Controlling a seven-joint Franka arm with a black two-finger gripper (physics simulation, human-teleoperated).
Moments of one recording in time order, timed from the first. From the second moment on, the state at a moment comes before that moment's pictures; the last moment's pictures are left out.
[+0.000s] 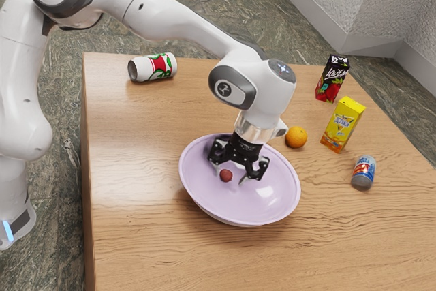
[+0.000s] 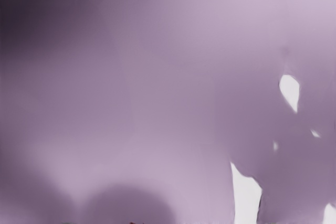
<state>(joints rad) -2.08 -0.58 1.62 -1.92 0.58 1.79 -1.73</state>
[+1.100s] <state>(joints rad) -1.60 -0.58 1.42 -1.87 0.56 1.57 -1.65</state>
